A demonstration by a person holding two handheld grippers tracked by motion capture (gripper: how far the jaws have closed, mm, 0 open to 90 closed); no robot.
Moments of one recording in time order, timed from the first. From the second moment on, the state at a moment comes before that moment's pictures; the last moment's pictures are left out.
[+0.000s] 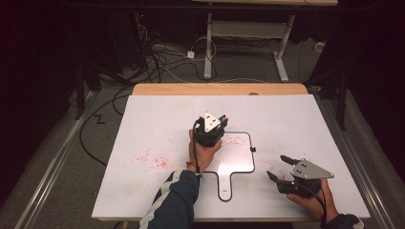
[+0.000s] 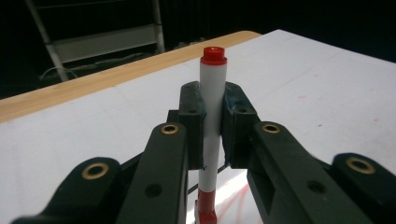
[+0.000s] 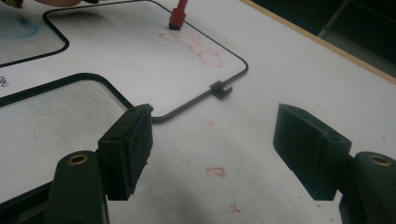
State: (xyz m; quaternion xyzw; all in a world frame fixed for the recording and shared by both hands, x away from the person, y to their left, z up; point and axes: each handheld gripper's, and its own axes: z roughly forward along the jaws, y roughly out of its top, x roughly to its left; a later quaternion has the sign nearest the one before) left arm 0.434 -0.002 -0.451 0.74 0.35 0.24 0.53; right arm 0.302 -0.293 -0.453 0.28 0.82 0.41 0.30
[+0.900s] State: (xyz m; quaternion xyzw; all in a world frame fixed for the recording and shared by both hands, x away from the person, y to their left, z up) left arm 0.454 -0.032 -0.450 0.75 0.34 0.22 0.53; right arm 0.301 -0.290 -0.452 0.27 0.82 0.41 0.30
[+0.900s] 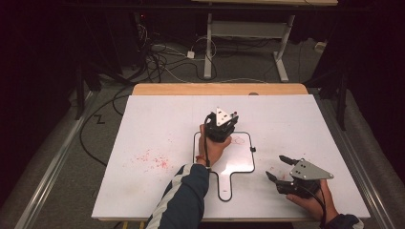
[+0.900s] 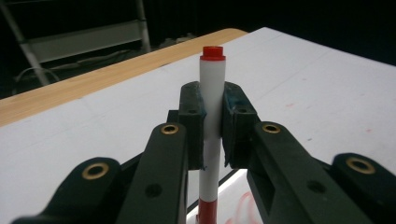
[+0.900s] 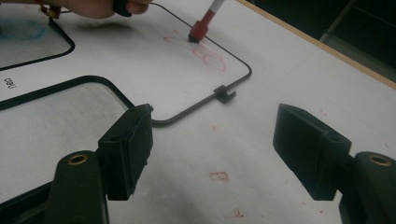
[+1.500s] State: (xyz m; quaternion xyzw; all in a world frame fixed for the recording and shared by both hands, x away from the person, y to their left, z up) left arm 0.467 -0.024 -0.449 0.75 0.34 0.21 0.52; right arm 0.300 -0.292 -0.451 0.27 0.81 0.41 0.30
